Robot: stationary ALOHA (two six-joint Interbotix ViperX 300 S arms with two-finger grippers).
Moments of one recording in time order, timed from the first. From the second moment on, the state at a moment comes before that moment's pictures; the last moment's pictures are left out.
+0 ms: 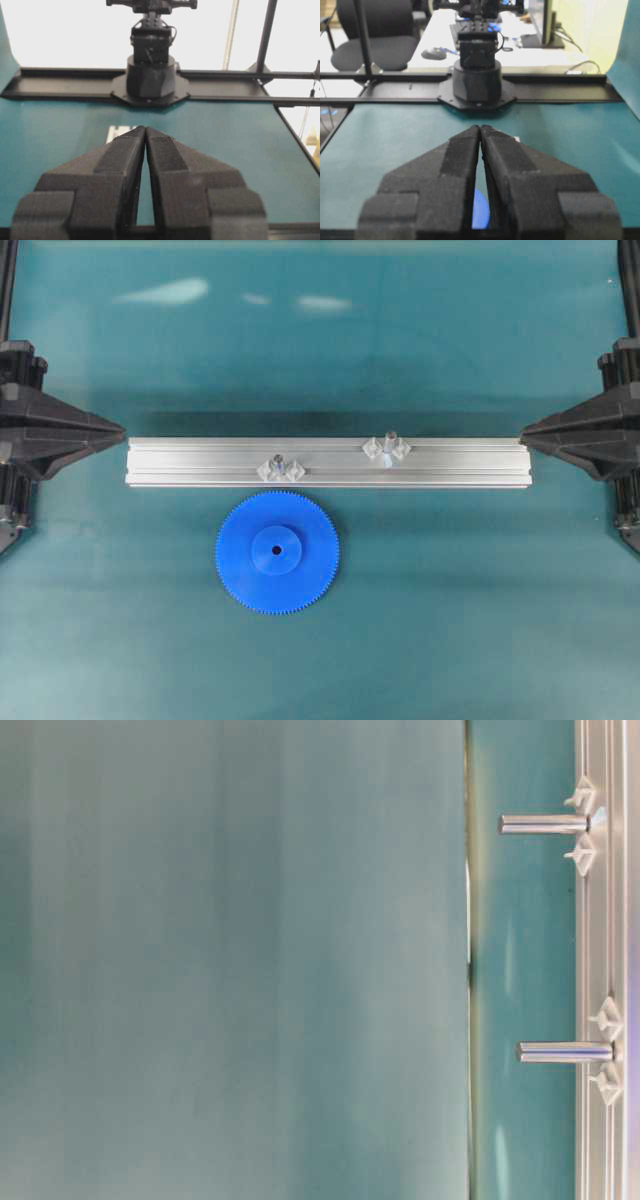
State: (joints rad) left arm 0.00 -0.96 1.17 0.00 -0.29 0.00; right arm 0.00 -0.97 1.19 0.00 -0.29 0.01
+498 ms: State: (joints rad) left arm -0.03 -0.89 1.11 0.02 -0.08 -0.08; right arm -0.03 -0.93 1.15 0.05 -0.04 0.06
